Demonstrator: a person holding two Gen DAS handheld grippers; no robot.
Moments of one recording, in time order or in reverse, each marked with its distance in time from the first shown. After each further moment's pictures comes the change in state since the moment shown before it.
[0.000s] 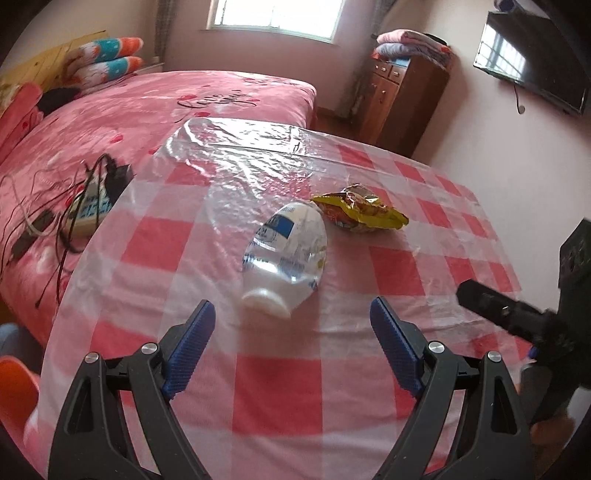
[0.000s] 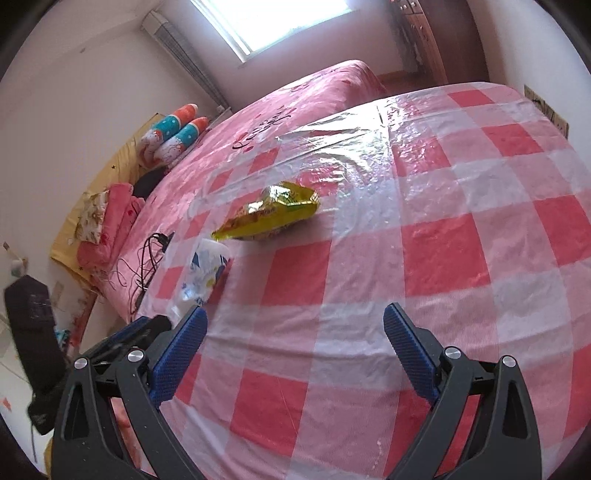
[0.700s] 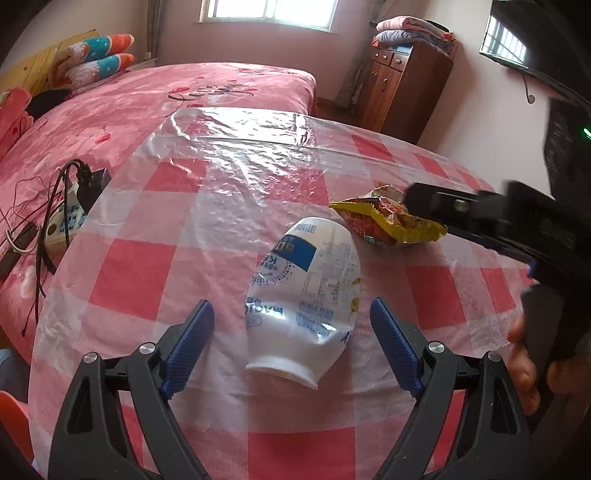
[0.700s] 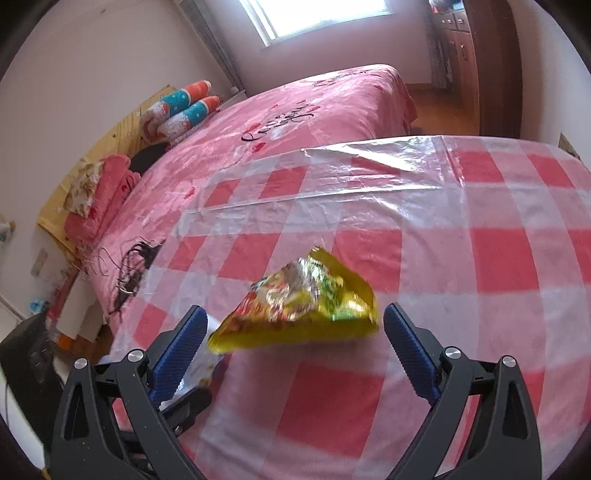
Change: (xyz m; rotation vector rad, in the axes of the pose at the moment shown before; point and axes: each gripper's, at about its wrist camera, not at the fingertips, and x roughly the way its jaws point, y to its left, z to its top) left arm 0.053 0.008 0.019 0.027 0.030 0.017; right arm 0.082 0.038 0.072 -0.182 0.038 -0.073
